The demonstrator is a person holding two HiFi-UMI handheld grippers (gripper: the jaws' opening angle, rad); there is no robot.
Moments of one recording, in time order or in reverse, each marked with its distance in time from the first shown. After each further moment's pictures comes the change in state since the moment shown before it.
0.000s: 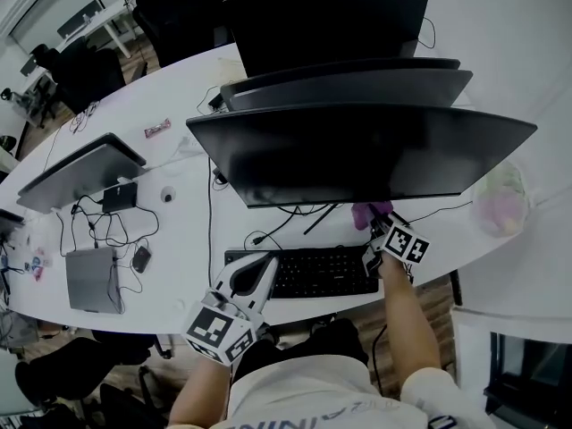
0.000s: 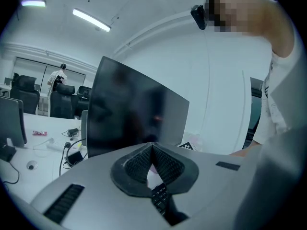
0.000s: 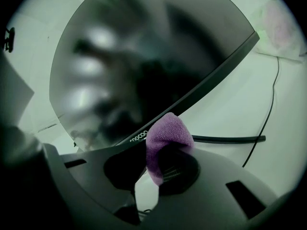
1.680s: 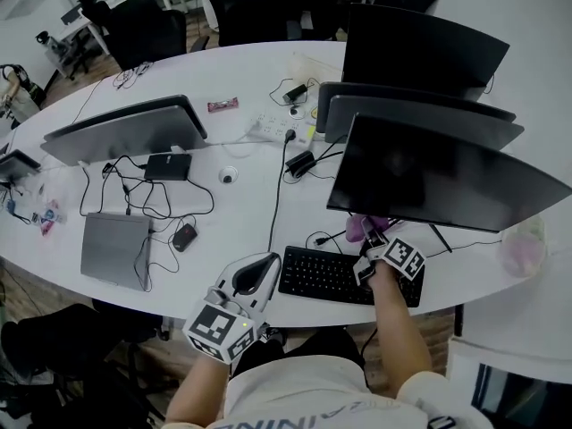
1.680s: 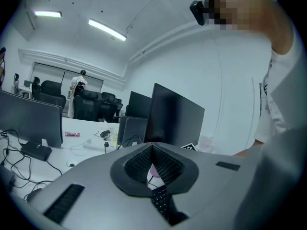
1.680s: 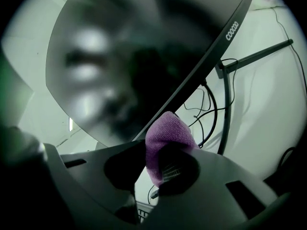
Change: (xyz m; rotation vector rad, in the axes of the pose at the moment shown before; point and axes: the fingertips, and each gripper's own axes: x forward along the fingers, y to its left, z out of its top) left arm -0.124 0.113 -0.005 -0.047 -0.049 0.151; right arm 0.081 0.145 -0.100 0.189 0.086 0.104
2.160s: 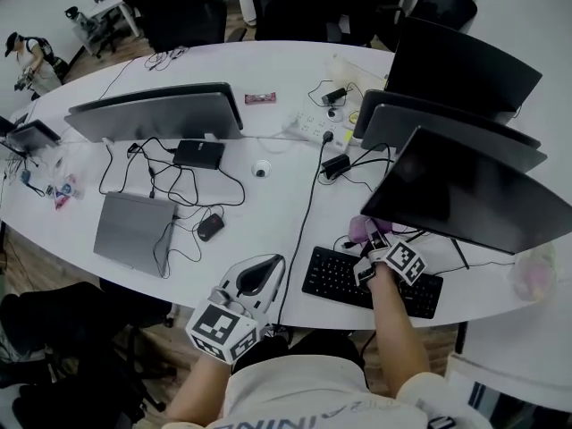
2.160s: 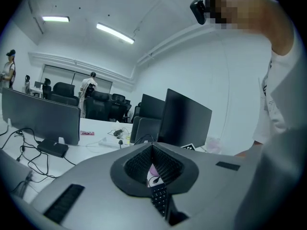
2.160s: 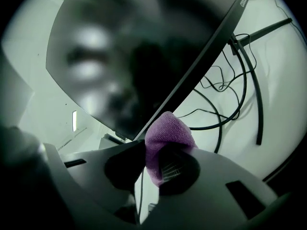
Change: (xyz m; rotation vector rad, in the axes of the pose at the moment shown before) left arm -0.046 0.039 -0.005 -0.030 -0.010 0.092; right arm 0.042 0.042 -0.045 0.018 0.028 0.044
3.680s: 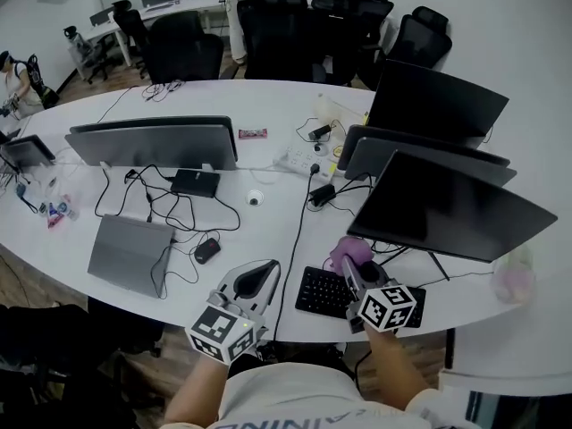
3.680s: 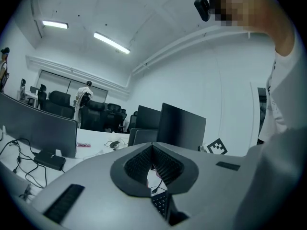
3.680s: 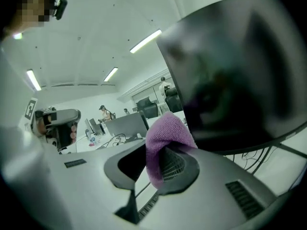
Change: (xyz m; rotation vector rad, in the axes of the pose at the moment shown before) left arm -0.015 0.004 0.033 0.037 -0.106 -0.050; right arm -0.083 0.148 -0.041 -0.756 0.056 0.128
